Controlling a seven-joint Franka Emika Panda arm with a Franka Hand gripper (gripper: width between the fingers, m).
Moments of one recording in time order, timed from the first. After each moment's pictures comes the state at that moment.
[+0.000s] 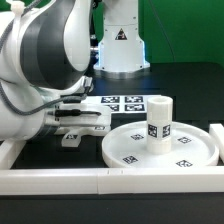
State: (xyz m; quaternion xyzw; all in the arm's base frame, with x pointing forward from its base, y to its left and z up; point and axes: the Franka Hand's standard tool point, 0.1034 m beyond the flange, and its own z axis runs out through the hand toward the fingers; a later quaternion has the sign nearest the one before) arm 0.466 -0.115 0.013 -0.84 0.13 0.50 0.17
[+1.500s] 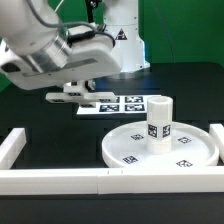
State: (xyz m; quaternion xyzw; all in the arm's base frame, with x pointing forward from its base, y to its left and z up) arm 0.476 -0.099 0.082 -0.94 0.10 0.30 0.15
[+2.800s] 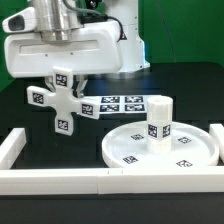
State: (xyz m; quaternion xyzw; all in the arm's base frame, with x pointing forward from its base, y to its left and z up) arm 0.517 -0.116 0.085 -0.99 0.11 -0.06 0.03
